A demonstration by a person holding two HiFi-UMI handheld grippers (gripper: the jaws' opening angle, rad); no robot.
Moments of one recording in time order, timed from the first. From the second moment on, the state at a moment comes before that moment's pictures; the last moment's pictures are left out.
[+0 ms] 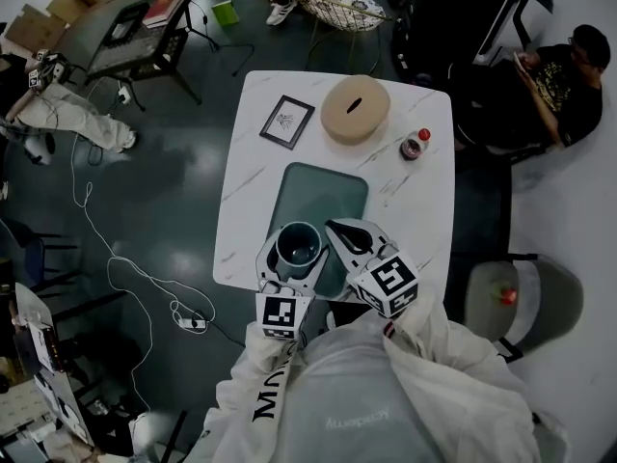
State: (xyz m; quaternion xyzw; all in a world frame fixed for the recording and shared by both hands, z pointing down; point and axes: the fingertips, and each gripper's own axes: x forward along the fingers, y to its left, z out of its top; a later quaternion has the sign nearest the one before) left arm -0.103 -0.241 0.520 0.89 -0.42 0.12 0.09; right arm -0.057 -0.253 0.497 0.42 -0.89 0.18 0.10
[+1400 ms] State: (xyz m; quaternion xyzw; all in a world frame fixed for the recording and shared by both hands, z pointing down) left arm -0.055 -0.357 0.618 0.91 -0.36 0.18 0.11; right arm -0.026 -0.372 0.579 0.41 -0.87 0.24 0.12
